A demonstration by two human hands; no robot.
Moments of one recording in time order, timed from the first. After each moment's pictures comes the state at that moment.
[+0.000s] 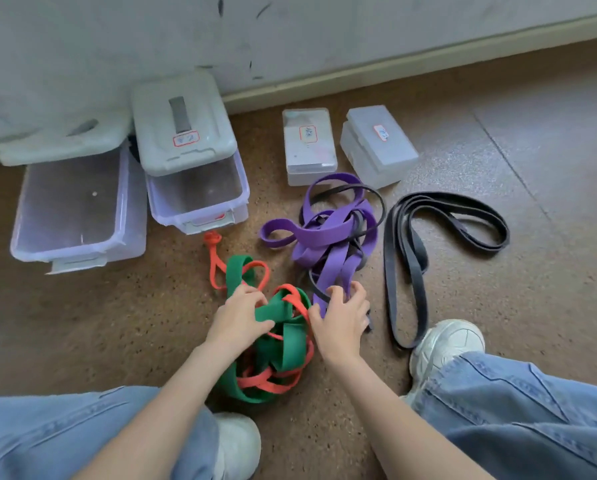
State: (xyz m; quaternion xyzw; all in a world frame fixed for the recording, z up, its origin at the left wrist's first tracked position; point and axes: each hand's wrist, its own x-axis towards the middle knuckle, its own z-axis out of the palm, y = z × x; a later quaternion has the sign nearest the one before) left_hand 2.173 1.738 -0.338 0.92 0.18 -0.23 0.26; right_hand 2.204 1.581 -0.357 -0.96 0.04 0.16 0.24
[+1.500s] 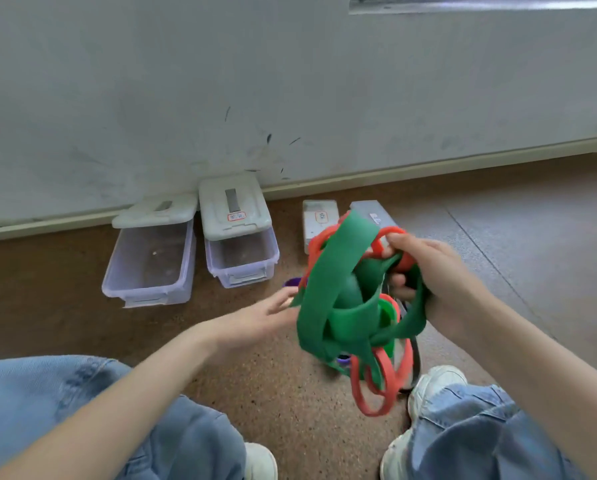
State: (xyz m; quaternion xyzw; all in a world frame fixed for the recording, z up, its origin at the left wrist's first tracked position) left_hand 2.132 1.753 -0.135 0.72 0.08 -0.31 0.62; right_hand 2.211 1.545 -0.061 -0.63 0.06 0.22 0.74
